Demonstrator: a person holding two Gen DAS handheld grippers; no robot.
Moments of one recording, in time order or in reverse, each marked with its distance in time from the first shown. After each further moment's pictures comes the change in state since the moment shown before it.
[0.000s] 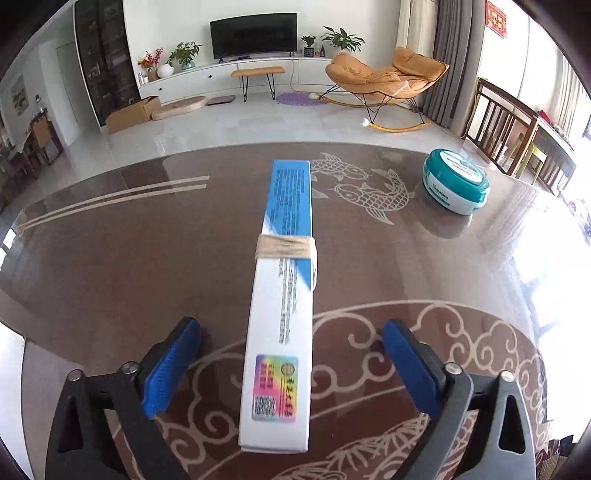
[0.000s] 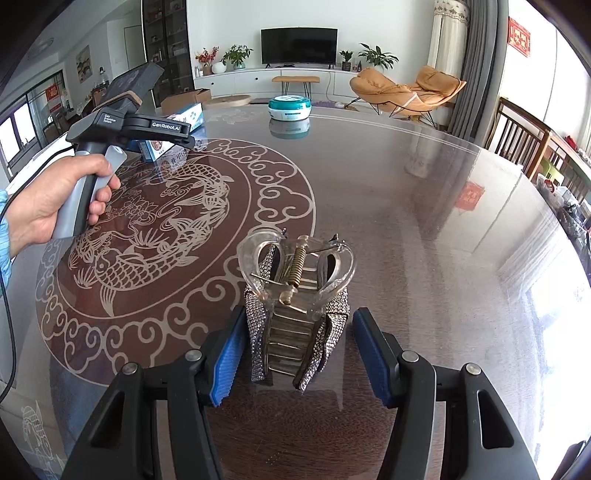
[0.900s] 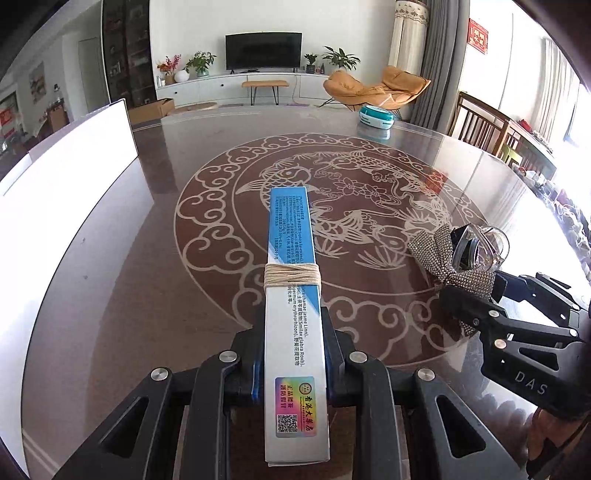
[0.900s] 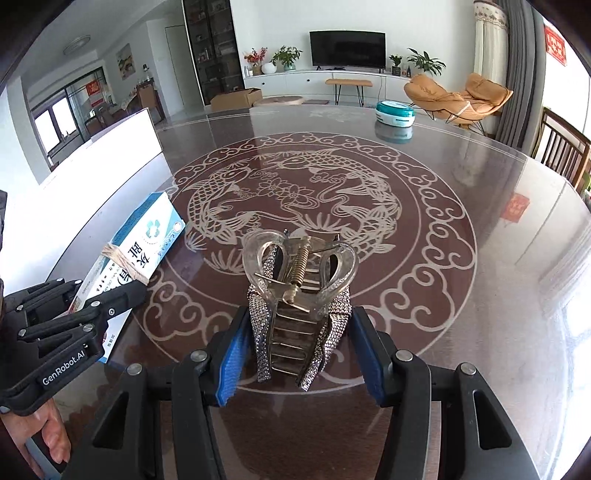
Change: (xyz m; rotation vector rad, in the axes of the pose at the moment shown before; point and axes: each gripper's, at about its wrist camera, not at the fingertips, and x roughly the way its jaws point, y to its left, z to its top) left arm -0.198 0.020 -0.249 -0.038 -0.046 -0.023; right arm -0.015 0.123 -0.014 -0.089 -0.009 0.149
